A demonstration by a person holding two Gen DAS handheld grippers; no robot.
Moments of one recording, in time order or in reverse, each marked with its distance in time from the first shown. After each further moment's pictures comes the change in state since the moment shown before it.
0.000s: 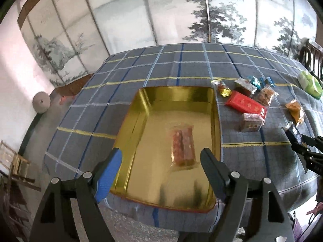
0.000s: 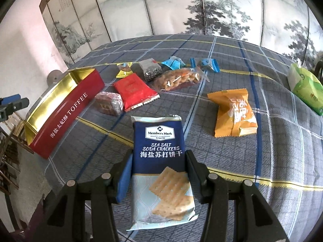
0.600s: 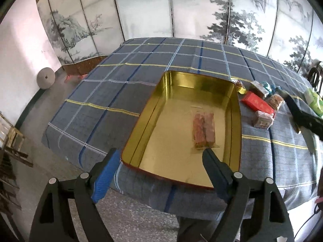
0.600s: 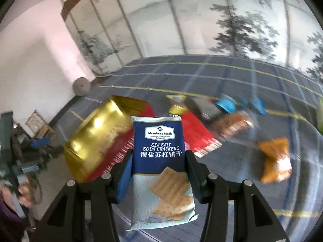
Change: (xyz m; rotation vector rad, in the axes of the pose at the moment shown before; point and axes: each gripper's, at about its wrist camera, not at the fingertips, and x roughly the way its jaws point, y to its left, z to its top) left arm -0.007 0.046 -0.033 -0.141 0.034 -0.010; right arm -0.021 0.079 0.071 -0.046 -0.066 0.215
